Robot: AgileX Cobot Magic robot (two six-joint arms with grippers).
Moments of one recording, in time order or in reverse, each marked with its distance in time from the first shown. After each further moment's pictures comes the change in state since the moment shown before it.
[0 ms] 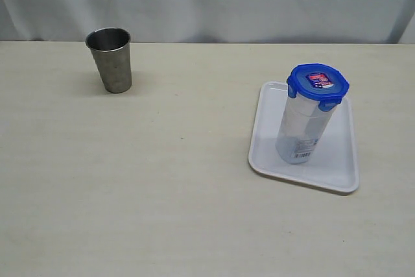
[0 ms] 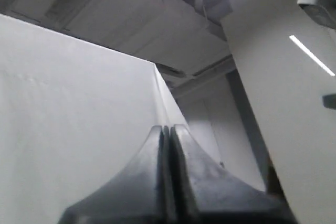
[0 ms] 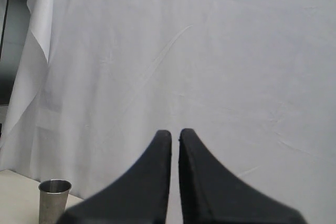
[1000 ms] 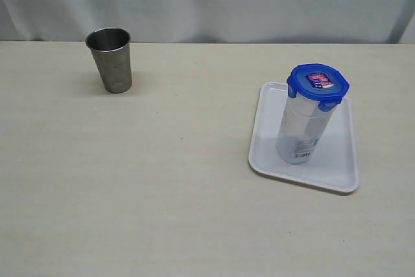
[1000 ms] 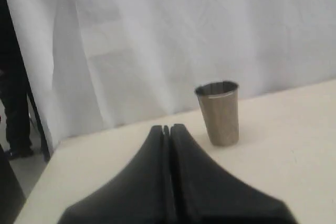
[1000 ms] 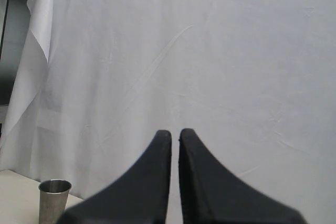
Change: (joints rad) left arm -0.100 -0.005 0.002 -0.740 1.132 1.119; right arm 0.000 0.000 0.000 0.000 0.000 0.000
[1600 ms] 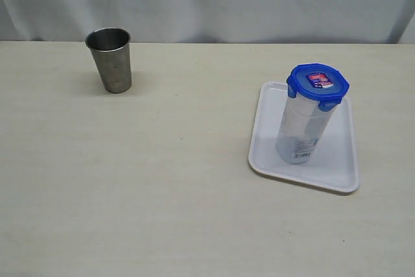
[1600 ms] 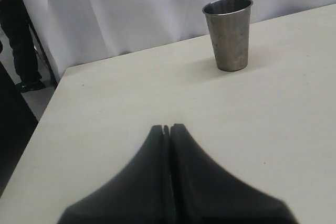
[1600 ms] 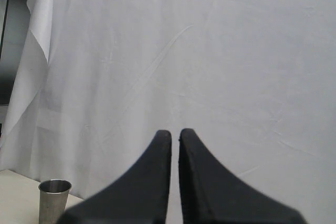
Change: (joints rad) left arm 0.043 0.000 0.000 0.092 0.229 -0.067; right arm 0.000 0.000 0.000 0.000 0.000 0.000
